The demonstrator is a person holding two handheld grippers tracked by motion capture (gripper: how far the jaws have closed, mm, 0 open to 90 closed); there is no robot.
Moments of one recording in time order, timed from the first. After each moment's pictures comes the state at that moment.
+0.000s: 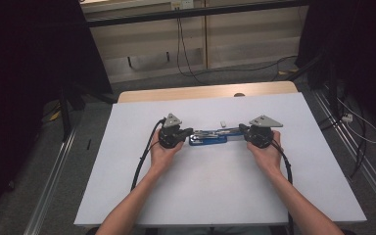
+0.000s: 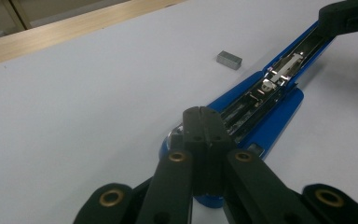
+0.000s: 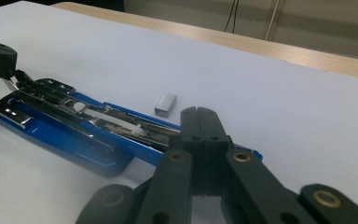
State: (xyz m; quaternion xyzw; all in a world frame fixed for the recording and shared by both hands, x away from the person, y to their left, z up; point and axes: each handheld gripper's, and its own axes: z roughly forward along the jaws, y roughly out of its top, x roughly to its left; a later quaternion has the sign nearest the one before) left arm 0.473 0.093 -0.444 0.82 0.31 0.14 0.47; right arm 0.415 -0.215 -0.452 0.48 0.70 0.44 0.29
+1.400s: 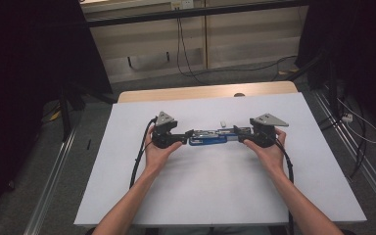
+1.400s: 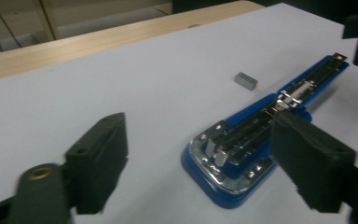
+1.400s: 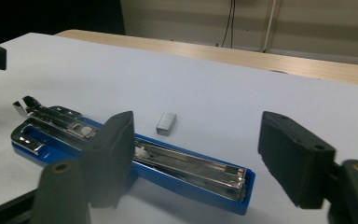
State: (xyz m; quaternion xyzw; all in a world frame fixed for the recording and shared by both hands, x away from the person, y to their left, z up) left arm 0.470 0.109 -0.431 0.79 0.35 0.16 0.48; right arm 0.413 -0.220 -0.443 0.50 0.67 0.47 0.29
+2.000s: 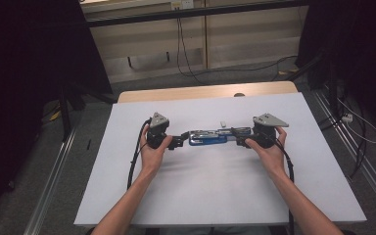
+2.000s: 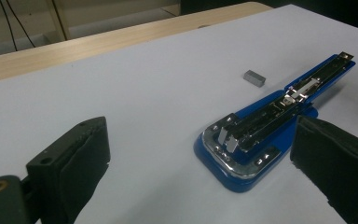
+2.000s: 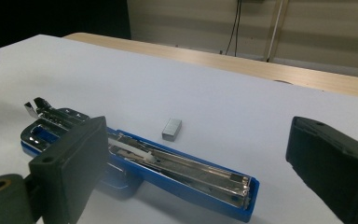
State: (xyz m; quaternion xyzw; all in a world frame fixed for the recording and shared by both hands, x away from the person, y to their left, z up) left arm 0.463 0.123 -0.428 0.78 0.36 0.16 0.48; right arm 0.411 -0.219 -0.440 0.48 0.67 0.48 0.29
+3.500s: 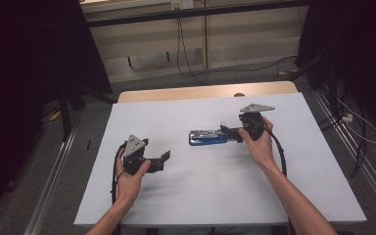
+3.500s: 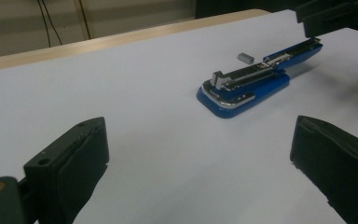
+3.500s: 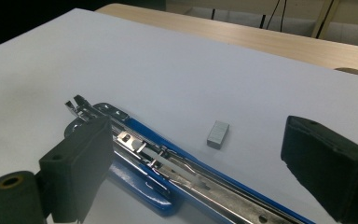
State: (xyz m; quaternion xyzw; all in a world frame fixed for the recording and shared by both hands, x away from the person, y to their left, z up) left arm 0.377 0.186 -0.417 0.76 0.37 0.20 0.49; right arm 0.444 -0.196 -0.422 0.47 0.73 0.46 0.20
